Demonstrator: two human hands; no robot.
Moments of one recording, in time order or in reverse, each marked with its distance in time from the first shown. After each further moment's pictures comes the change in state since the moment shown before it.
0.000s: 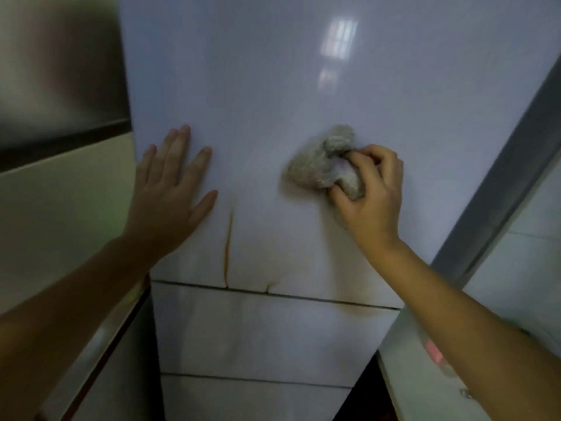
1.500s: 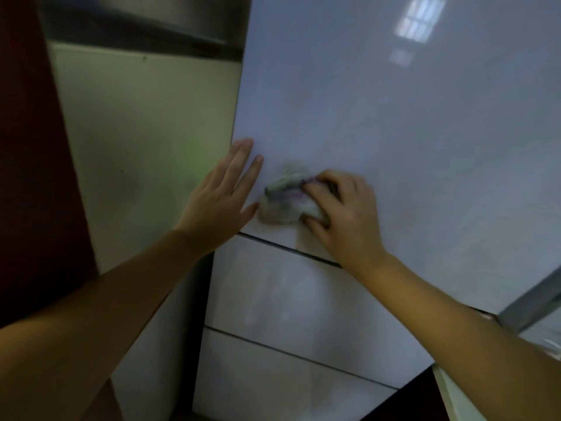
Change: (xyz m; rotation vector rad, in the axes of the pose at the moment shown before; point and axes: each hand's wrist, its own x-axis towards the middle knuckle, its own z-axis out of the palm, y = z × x) left_hand -0.128 -0.039 0.042 0.062 -0.096 0.061; right_hand -0.114 -0.081 0.120 0.022 -0.323 -0.407
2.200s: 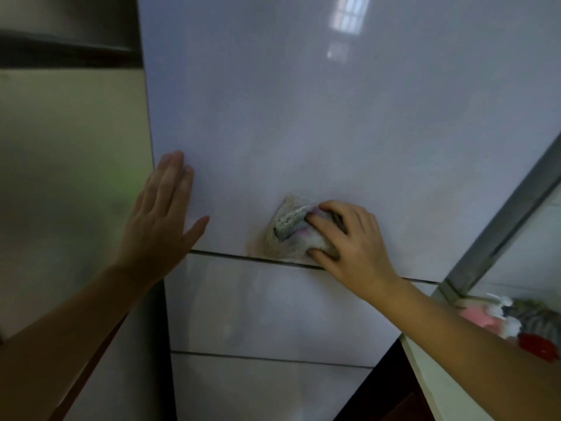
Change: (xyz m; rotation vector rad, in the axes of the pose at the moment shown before) left_hand -0.001 0.012 0.012 -0.149 0.072 -0.058; right_hand -0.082 0.048 -0.056 -0.126 -0.114 0.086
